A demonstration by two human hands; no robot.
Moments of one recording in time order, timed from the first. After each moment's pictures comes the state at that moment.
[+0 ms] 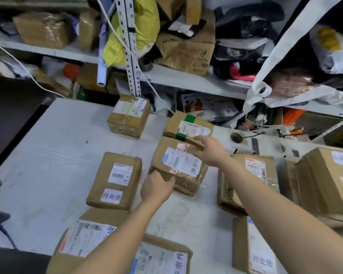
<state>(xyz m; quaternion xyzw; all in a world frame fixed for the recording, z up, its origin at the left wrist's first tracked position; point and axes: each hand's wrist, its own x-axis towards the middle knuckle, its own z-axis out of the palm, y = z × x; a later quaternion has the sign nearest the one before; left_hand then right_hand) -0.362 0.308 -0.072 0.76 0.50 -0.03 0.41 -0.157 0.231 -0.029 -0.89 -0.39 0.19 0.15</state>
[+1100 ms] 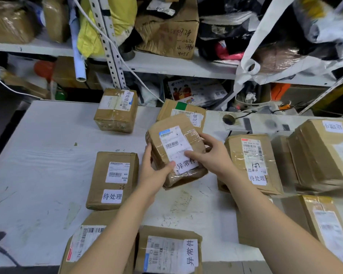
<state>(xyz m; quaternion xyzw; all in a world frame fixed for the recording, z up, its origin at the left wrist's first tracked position) -0.381 0.333 -0.069 0.58 0.39 0.10 0.71 -0.225 0.191 -0.034 -0.81 -0.18 0.24 0.50</state>
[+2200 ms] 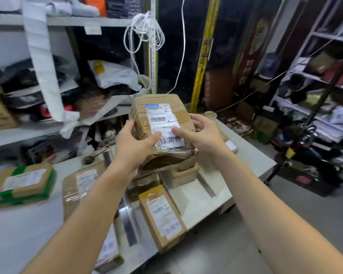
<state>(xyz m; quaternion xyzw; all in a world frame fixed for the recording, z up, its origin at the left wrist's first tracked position) -0.192 -0.093 0.164 0.71 0.08 0.11 0.69 -0.145 -0.292 0.171 -0.77 -0.06 -0.02 0.63</state>
